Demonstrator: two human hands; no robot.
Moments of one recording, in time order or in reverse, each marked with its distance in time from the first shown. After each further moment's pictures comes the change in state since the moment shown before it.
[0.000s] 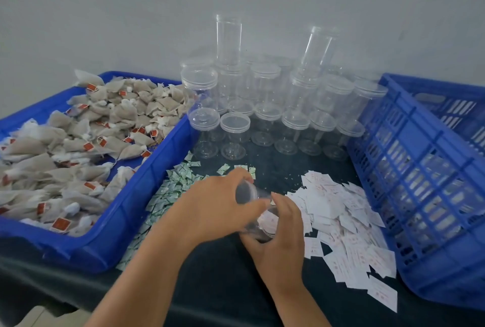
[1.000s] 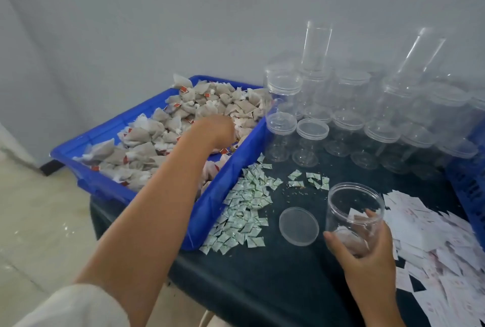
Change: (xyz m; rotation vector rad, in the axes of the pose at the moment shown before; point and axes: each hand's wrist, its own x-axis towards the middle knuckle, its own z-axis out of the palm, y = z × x) left_hand 0.078 -0.142 -0.128 0.447 -0.078 -0.431; right_hand 0.011 -0.009 -0.014 0.444 -0.232 0.470
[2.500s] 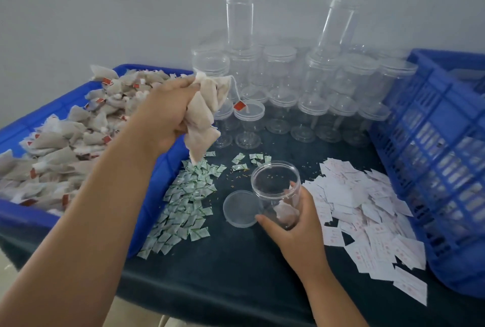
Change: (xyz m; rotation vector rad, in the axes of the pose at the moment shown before) left_hand -0.040 0.068 -0.006 -1.515 0.117 0.272; right_hand 0.006 0.012 -0.002 -0.054 -0.102 -0.008
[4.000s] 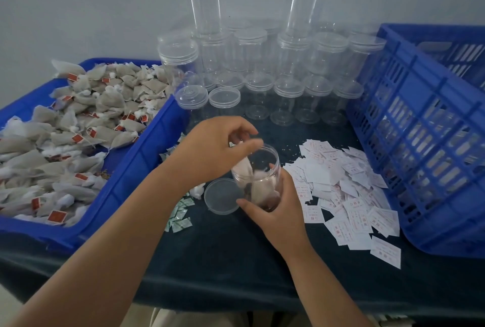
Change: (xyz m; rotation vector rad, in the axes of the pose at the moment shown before) left_hand -0.054 -0.039 0.091 0.843 -0.318 0.373; right_hand -0.001 -0.005 -0.004 0.102 0.046 0.029
